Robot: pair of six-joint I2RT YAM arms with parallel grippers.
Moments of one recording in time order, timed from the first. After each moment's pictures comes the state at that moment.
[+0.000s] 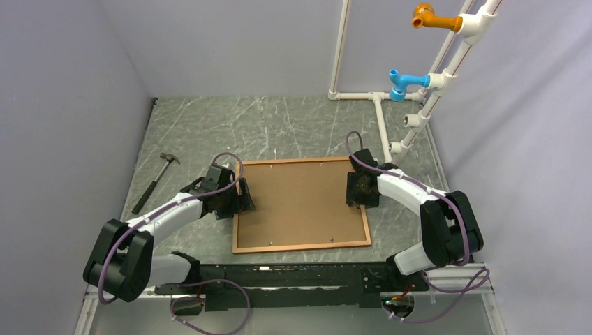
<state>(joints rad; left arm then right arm) -0.40 1.25 0.57 -0.35 0.12 -0.67 0.37 1.46 0.80 -0.60 0.14 0.47</state>
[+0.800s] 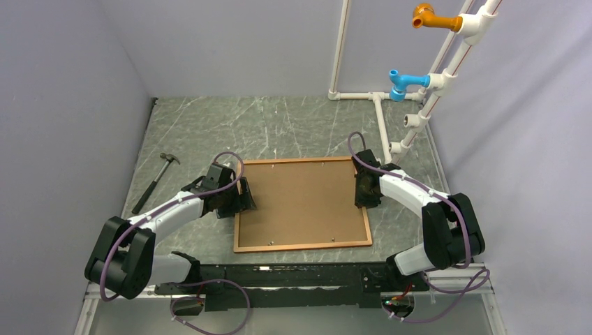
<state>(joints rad) -0.40 1.27 0.58 -0.33 0.13 -0.66 0.35 1.44 0.79 -0.63 0.17 0.45</state>
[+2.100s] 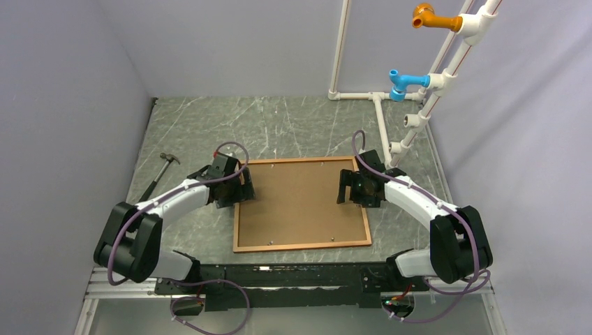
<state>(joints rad) -0.41 1.36 0.70 -0.37 0.02 -0.64 0.35 1.35 0.75 -0.53 -0.04 0.48</state>
